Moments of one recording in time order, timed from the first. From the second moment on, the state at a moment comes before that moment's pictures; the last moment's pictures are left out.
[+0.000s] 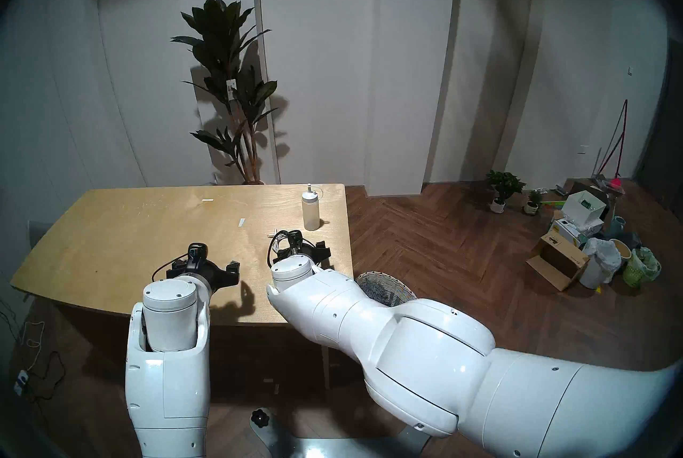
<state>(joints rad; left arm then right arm) 1.71 -1.59 -1.84 -1.92 0.27 0.67 -0.23 -0.76 -2.00 0.63 -0.28 0.62 0.04 -0.60</state>
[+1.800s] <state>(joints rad) 1.71 -1.60 -1.84 -1.91 0.24 0.67 -0.23 -0.75 -2.00 0.60 -0.27 0.62 0.05 -0.60</state>
